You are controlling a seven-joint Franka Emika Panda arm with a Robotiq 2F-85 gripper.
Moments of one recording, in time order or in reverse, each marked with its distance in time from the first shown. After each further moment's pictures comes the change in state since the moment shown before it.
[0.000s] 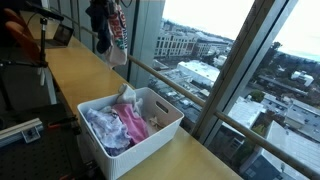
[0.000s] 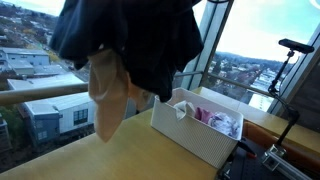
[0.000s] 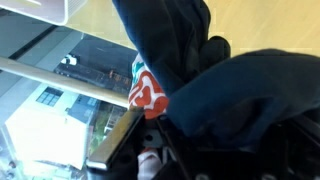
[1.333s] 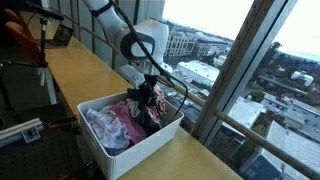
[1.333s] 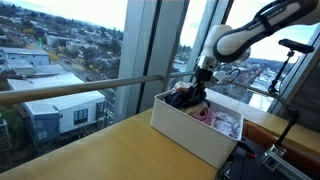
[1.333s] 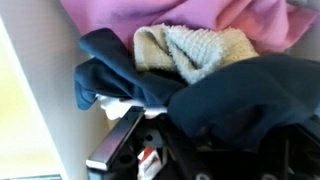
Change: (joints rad) arm -0.366 0.250 -0.325 -0.280 0.264 0.257 -0.379
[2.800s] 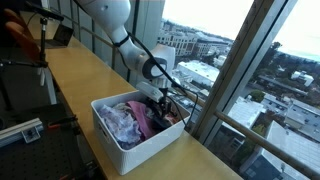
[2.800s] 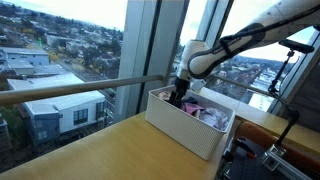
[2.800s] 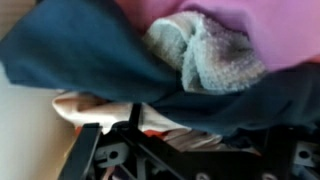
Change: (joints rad) arm 0.019 0.388 -0.005 0.374 -0.124 0.027 -0.040
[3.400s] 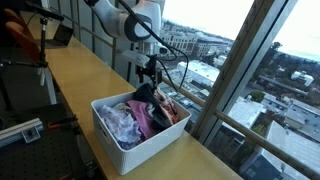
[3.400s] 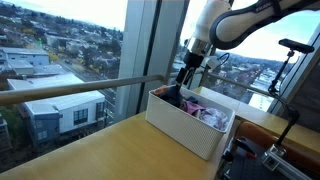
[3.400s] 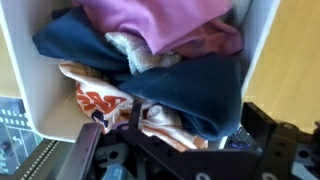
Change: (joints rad) arm 0.060 -0.364 0.046 -0.244 -0.023 -0.030 0.067
